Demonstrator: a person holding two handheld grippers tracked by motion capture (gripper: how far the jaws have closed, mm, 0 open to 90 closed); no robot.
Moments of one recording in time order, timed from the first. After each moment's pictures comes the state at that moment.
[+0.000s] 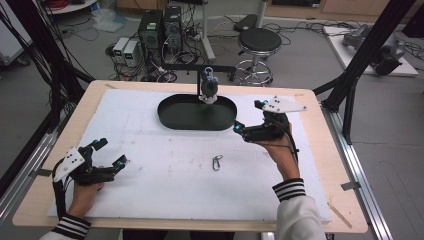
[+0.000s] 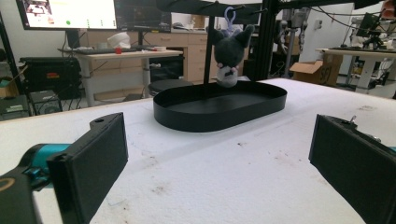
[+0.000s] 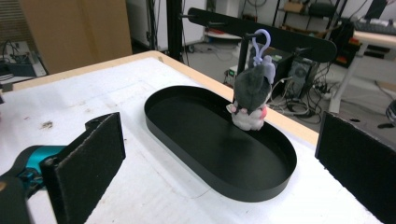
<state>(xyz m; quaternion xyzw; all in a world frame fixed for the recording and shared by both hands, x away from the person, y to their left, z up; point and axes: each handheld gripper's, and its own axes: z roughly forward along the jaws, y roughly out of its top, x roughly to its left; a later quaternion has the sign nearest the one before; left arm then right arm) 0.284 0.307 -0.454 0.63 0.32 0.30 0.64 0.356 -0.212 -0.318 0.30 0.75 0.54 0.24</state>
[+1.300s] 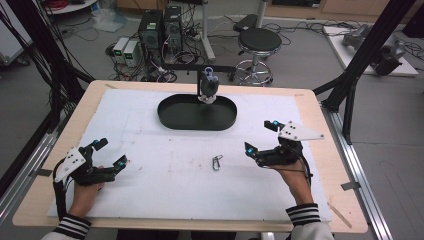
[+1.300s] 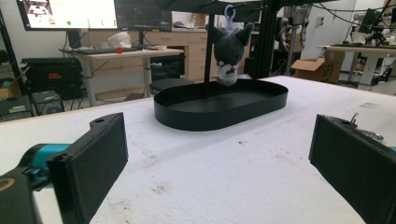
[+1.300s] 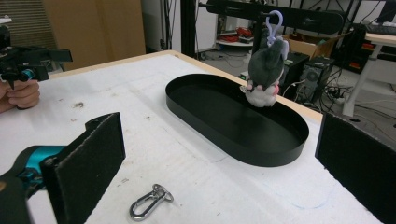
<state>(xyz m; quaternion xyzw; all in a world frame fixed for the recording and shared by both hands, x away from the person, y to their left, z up) 0.284 0.305 -0.454 0.63 0.31 0.31 0.64 0.311 -0.245 -0.351 0.28 0.74 0.57 0.23</state>
